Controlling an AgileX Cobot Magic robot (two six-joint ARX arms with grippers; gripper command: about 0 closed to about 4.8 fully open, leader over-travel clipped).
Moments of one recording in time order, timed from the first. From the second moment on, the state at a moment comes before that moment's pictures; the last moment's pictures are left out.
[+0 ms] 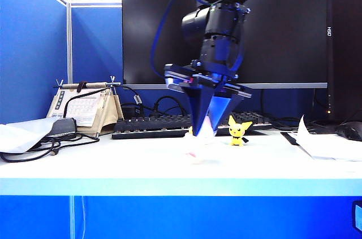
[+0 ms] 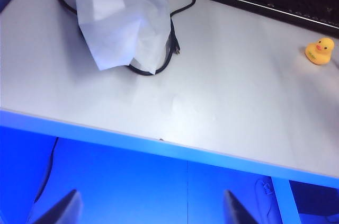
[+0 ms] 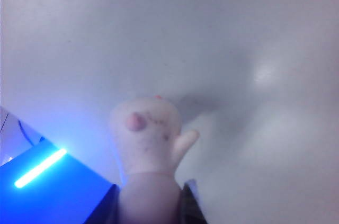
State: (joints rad) left arm 0.18 0.16 0.06 -0.29 0.36 -0.24; right arm 0.54 2.16 1.89 -1.17 -0.20 0.00
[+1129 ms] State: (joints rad) left arm 0.18 0.16 0.06 -0.29 0.36 -0.24; right arm 0.52 2.16 1.85 -1.18 -0.15 -0.01
